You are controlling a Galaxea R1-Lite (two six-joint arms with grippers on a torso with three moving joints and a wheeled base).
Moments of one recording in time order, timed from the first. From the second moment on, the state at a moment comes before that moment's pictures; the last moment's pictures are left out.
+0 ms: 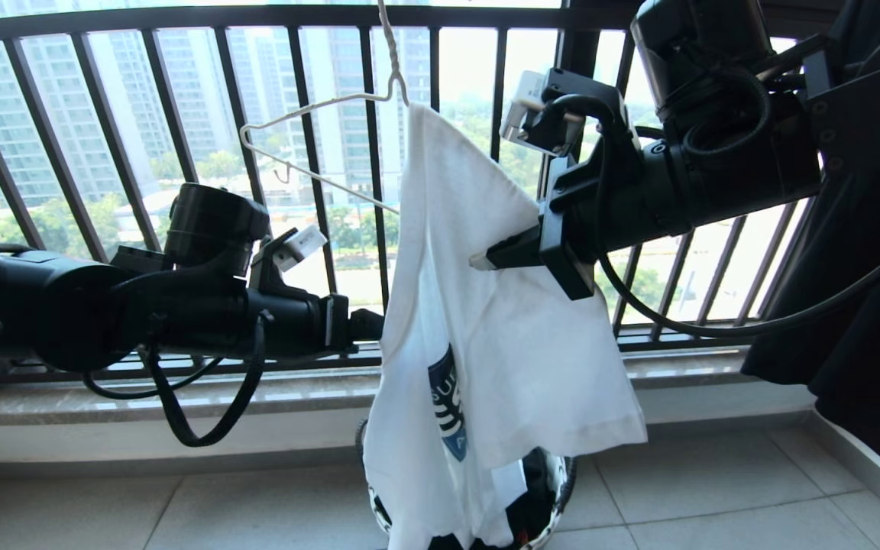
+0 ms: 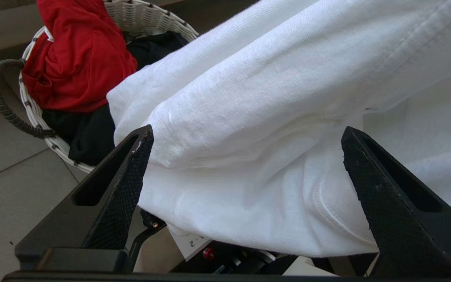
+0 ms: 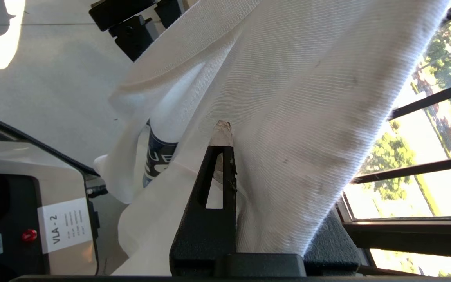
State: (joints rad) left arm -0.37 1.71 -1.15 0.02 -0.53 -0.33; right arm 0.61 1.85 -1.92 0.57 0.38 -0.63
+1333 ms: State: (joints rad) left arm -0.40 1.67 -1.18 0.10 -0.34 -0.25; right arm 0.58 1.84 -1.93 0.56 0.38 -0.63
